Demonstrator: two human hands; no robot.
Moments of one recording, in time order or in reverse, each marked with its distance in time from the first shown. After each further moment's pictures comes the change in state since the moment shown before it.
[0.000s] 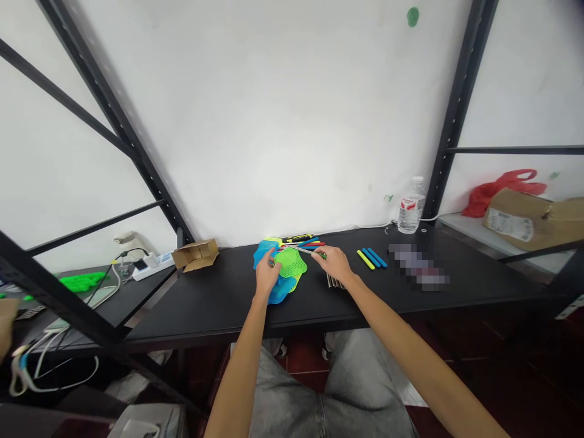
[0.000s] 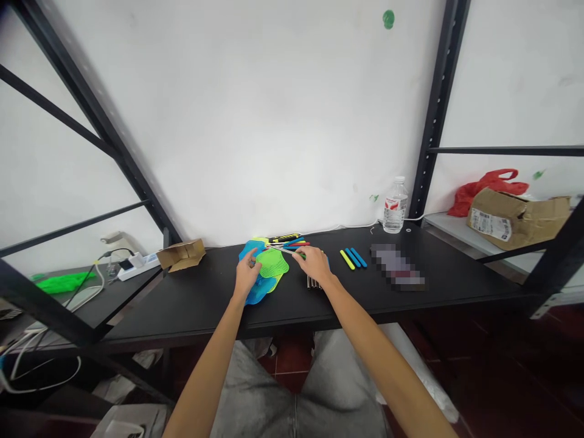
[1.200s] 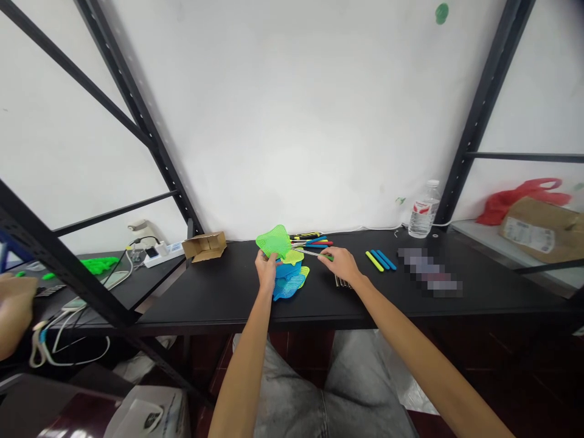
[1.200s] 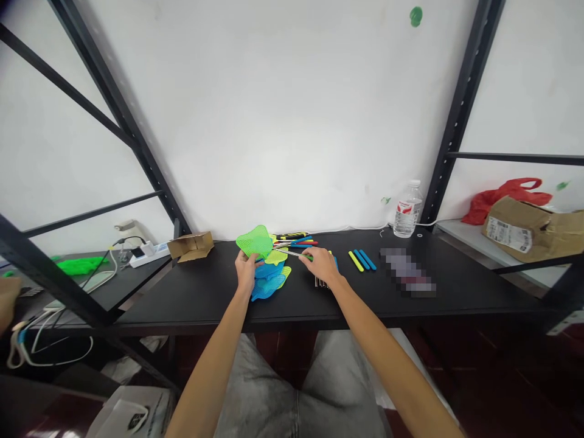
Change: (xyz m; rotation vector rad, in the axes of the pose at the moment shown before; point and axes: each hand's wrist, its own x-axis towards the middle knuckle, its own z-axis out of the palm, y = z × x) left_hand -0.001 -0.005 -0.002 -0.607 0.231 -0.147; right_hand -0.001 0.002 0.005 -0.031 -0.066 -0.048
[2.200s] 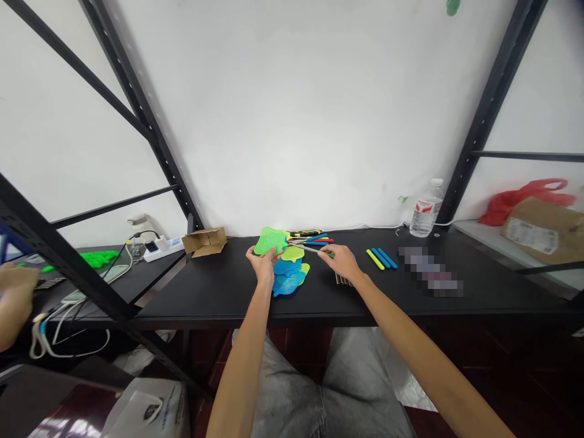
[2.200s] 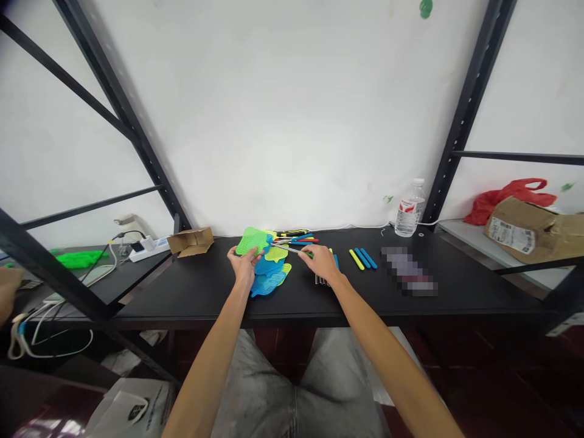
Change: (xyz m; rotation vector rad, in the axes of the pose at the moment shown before) left_hand 0.004 0.003 0.002 -0.432 0.173 -0.160; right_hand 0.000 -0.001 0.001 0.081 0.041 -0.061
